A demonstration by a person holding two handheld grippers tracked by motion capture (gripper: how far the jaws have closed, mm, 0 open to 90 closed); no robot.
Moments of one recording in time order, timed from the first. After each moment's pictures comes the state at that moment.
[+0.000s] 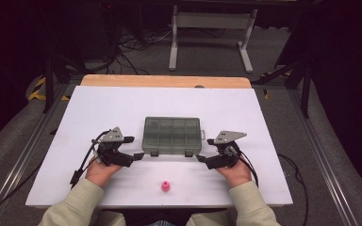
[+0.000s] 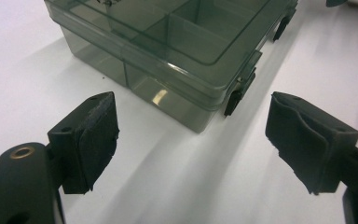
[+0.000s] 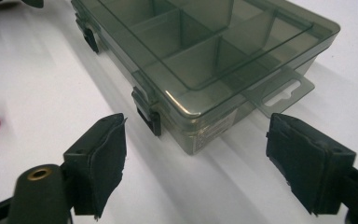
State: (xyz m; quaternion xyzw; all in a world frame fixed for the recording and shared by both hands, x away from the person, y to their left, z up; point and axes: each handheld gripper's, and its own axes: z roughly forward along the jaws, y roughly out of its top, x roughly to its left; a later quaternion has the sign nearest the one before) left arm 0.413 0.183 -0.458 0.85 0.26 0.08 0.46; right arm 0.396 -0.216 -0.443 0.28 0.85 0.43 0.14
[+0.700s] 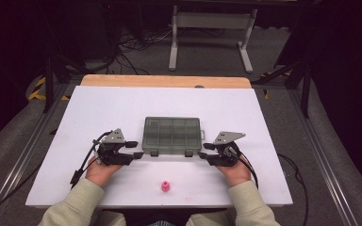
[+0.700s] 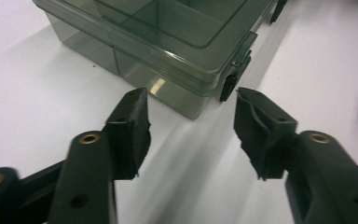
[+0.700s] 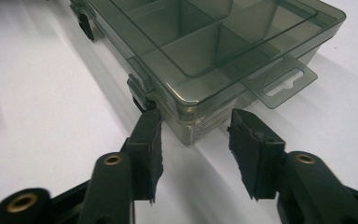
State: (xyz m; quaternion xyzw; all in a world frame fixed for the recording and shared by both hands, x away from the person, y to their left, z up) left arm 0.411 0.182 -0.458 0.86 0.25 0.07 0.44; right arm 0.397 -0.217 -0.447 0.28 0.86 0.41 0.14
